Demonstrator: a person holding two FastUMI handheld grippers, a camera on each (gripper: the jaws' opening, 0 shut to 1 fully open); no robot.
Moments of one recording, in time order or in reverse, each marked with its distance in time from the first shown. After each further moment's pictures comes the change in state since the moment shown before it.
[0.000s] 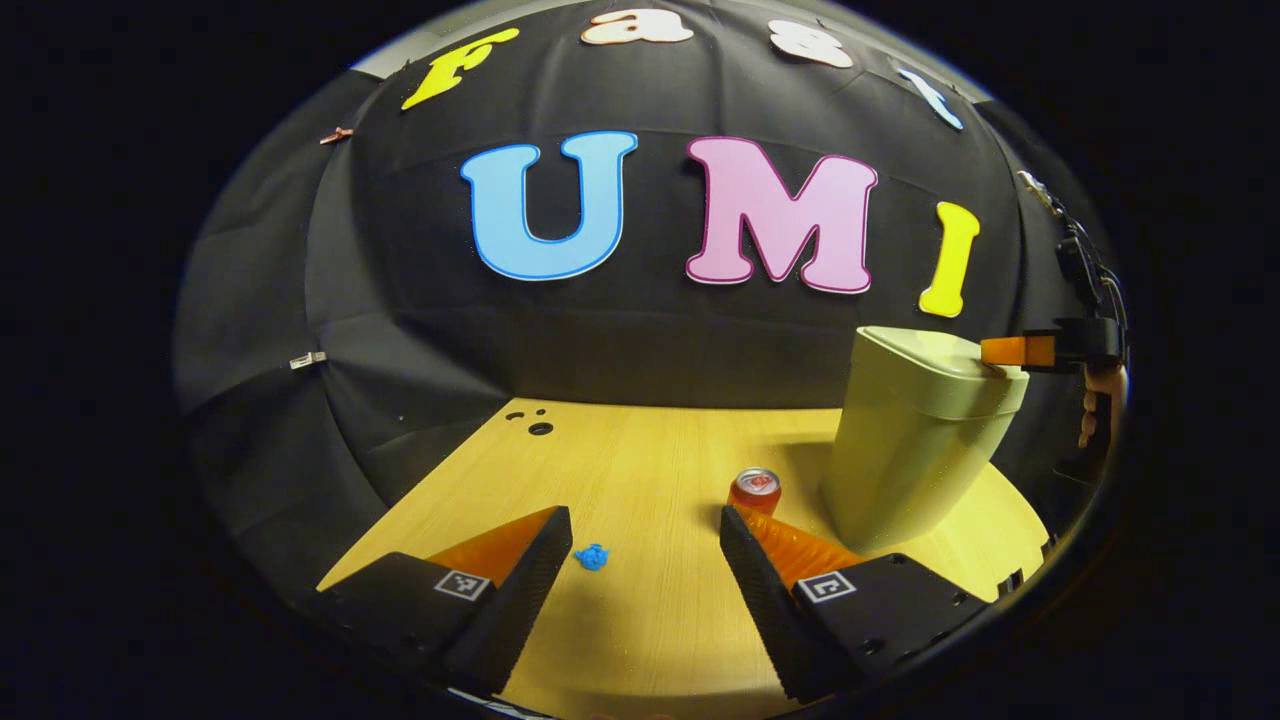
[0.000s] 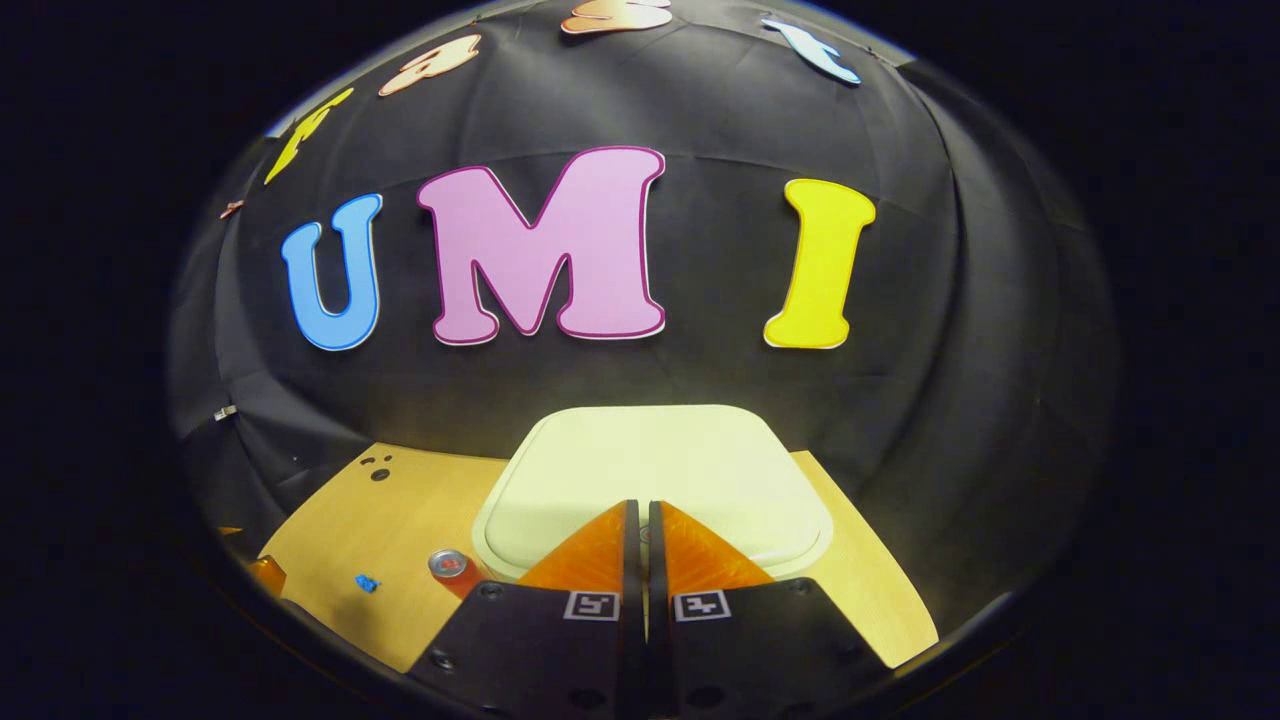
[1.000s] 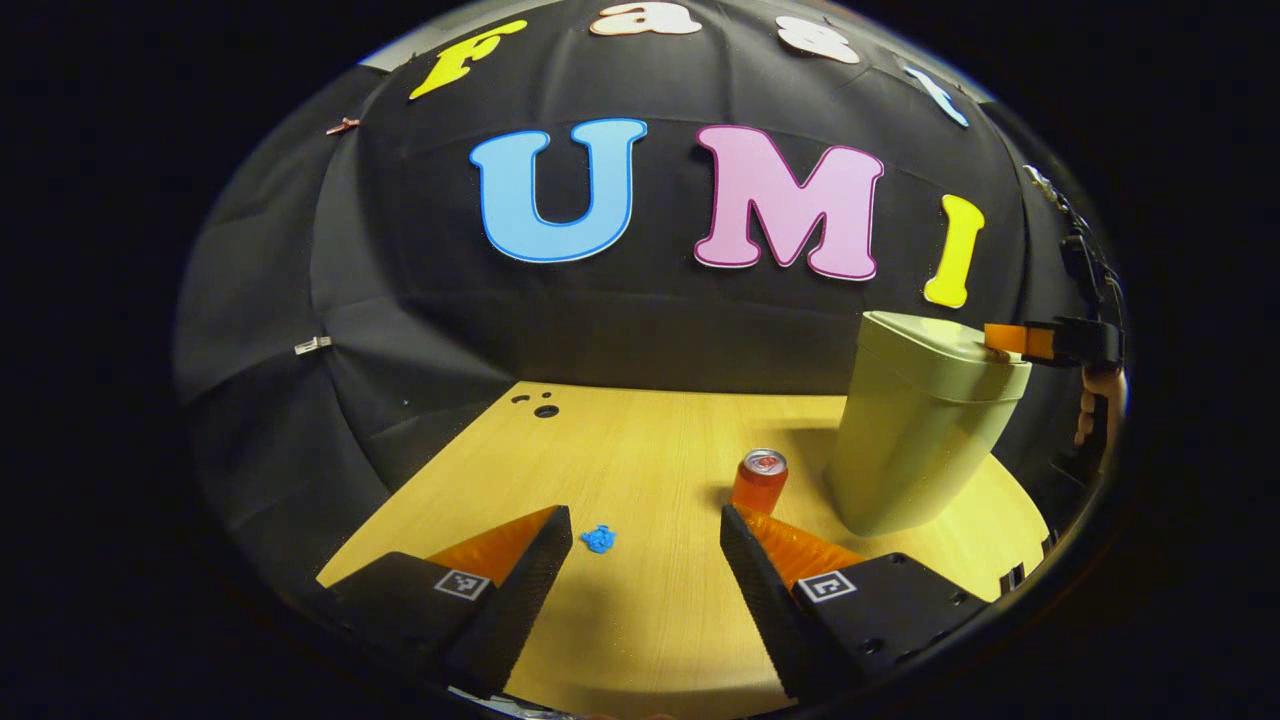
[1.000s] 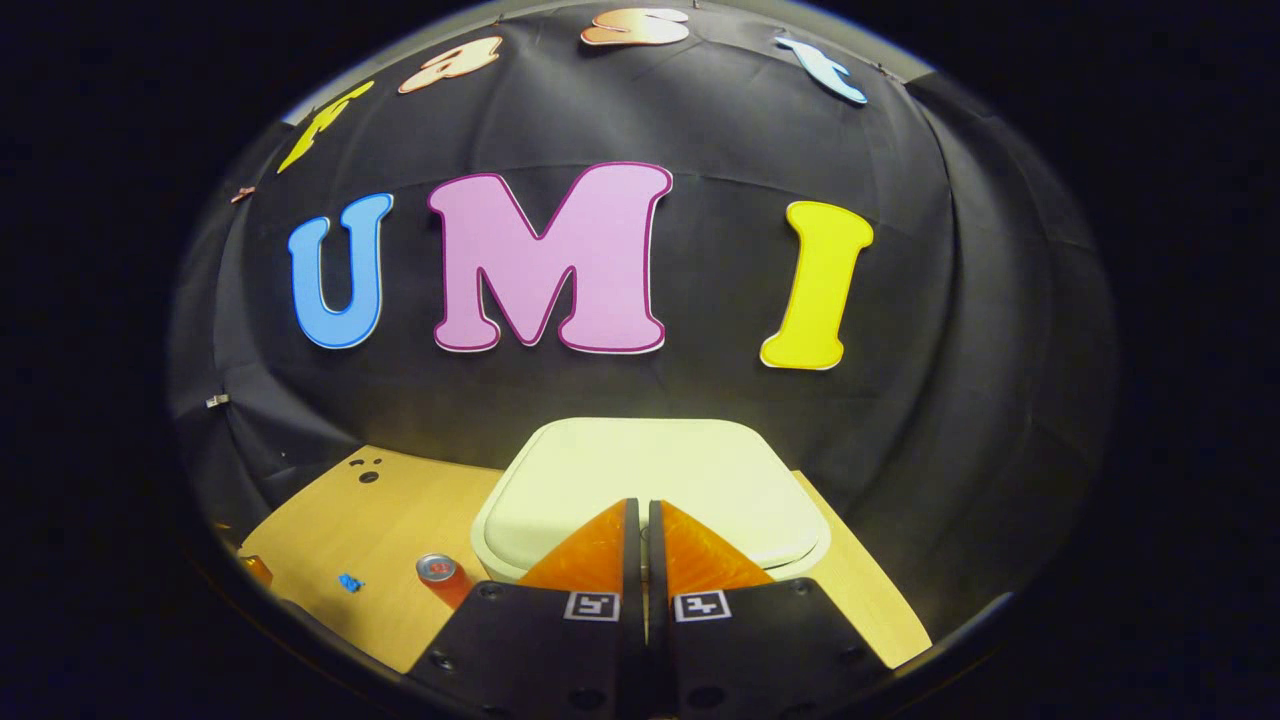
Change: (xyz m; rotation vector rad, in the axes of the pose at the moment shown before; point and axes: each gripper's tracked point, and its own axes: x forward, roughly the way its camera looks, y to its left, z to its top) left arm -0.010 0.010 -0.007 -0.006 0.006 0.003; right arm -0.003 -0.003 0.007 -0.046 -0.050 -0.037
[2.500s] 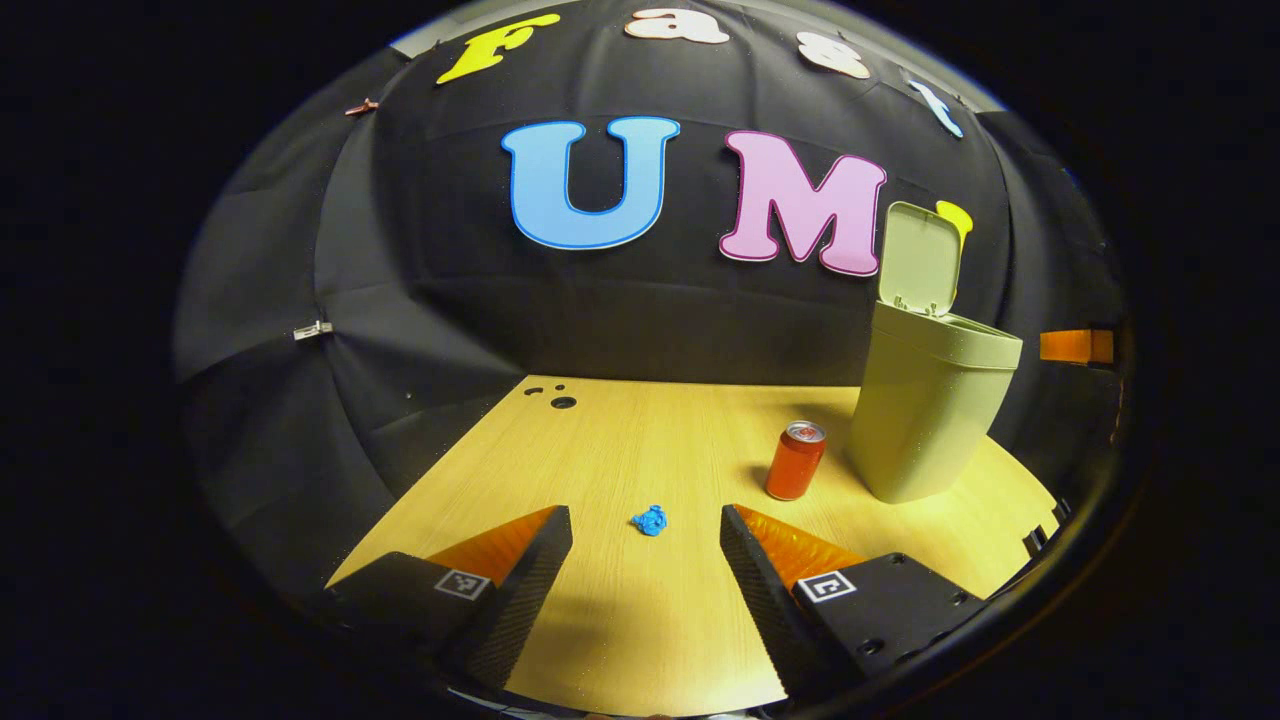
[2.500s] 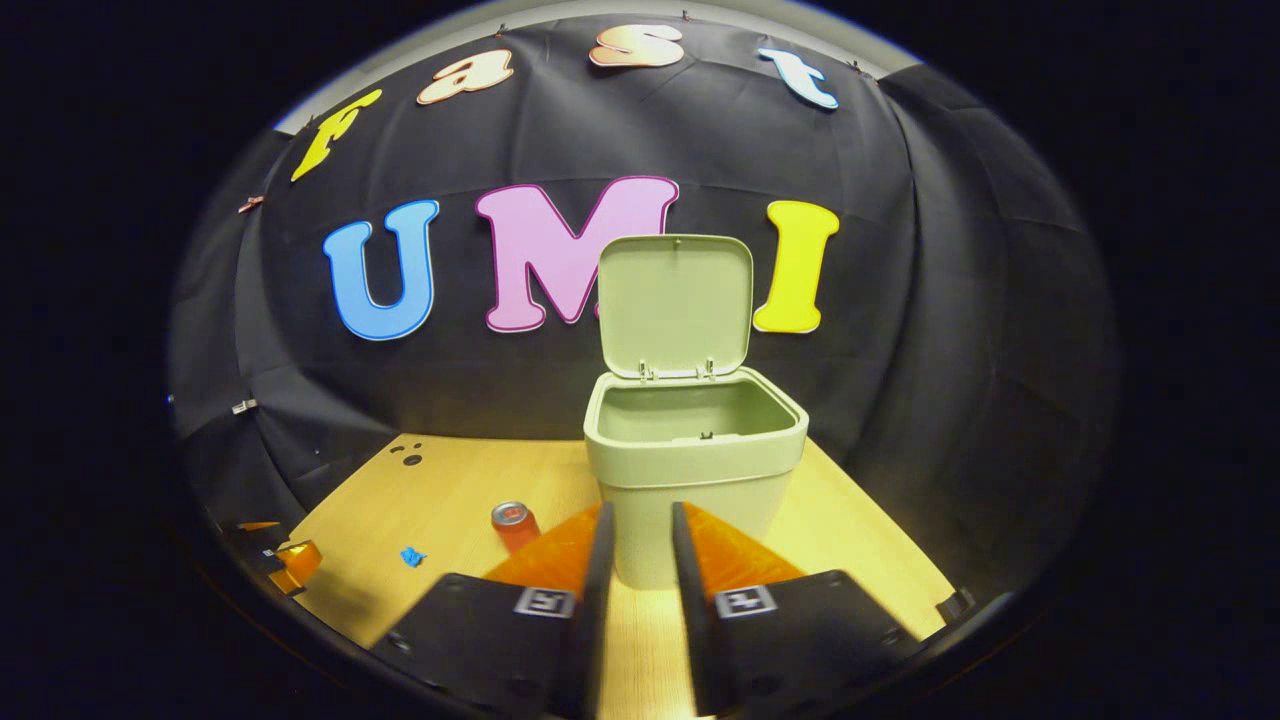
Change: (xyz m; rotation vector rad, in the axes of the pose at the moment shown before) left arm -0.002 0.075 -0.038 0.016 -0.016 -0.068; right arm -0.132 0.053 -0.046 0.075 0.056 0.015
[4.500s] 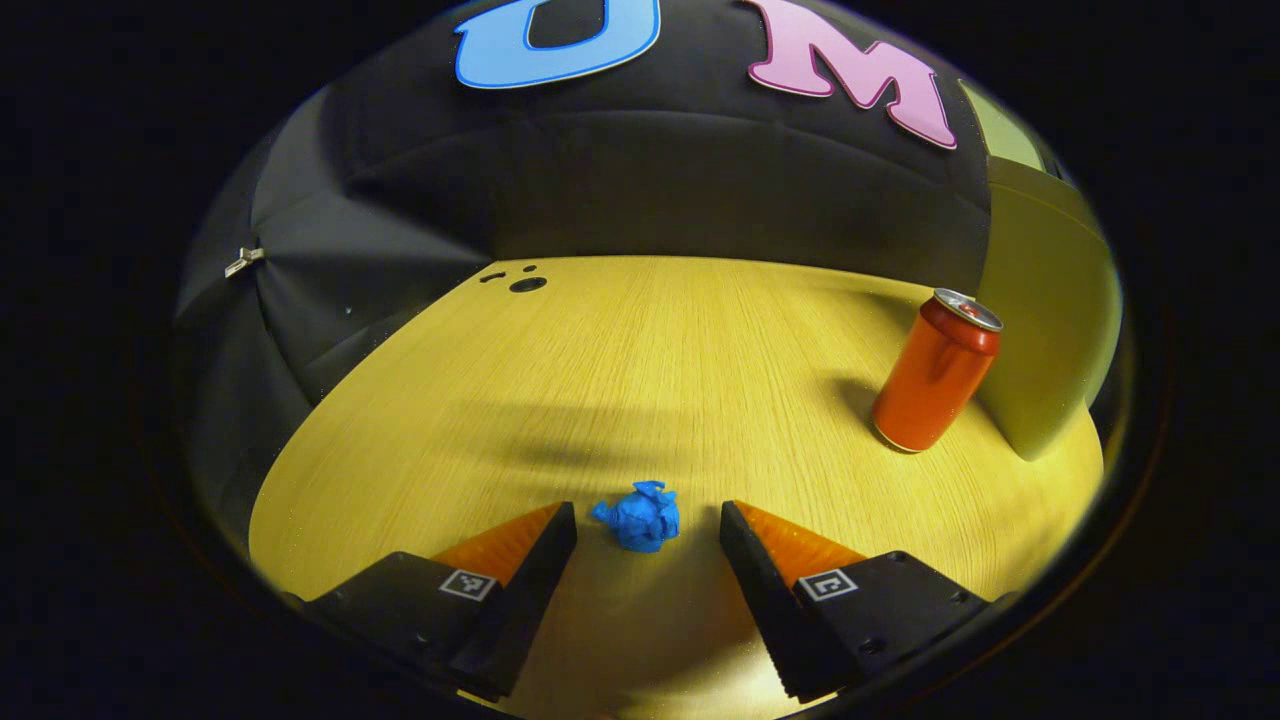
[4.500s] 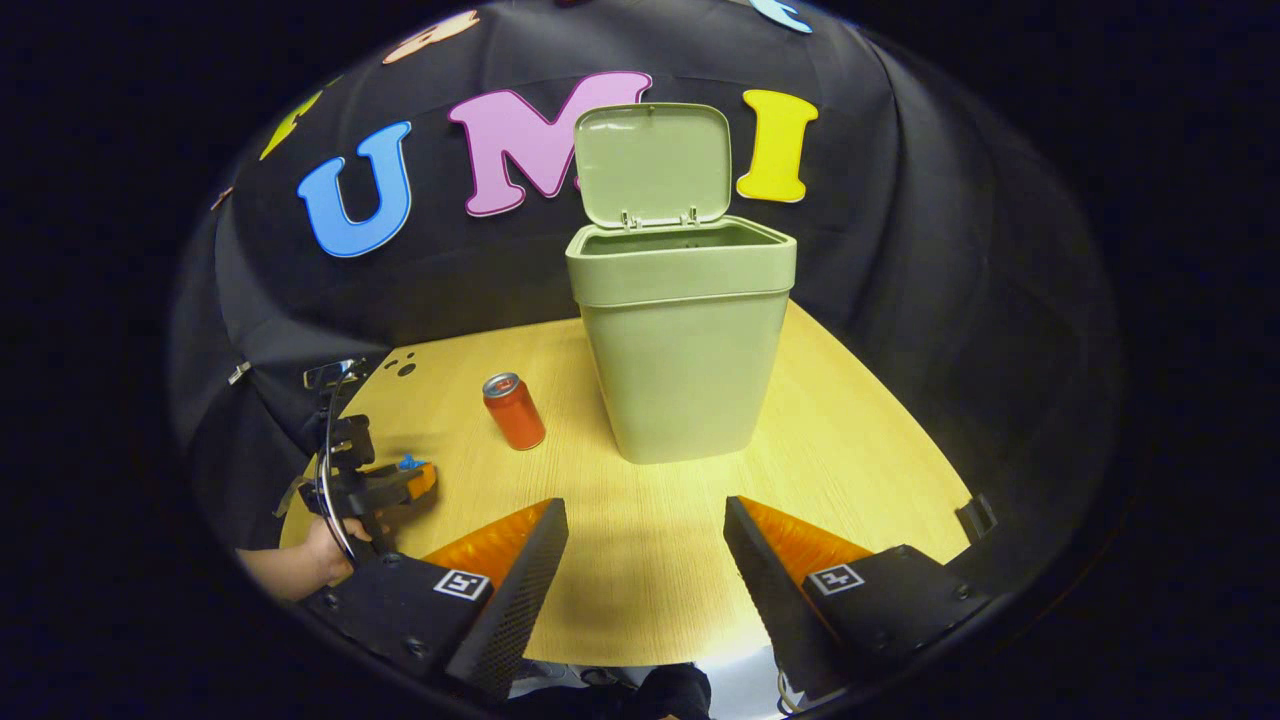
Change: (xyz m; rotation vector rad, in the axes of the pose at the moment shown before) left arm 0.204 -0.009 -0.126 -0.002 0.303 0.041; right arm -0.040 -0.004 -0.111 0.063 0.343 -0.029
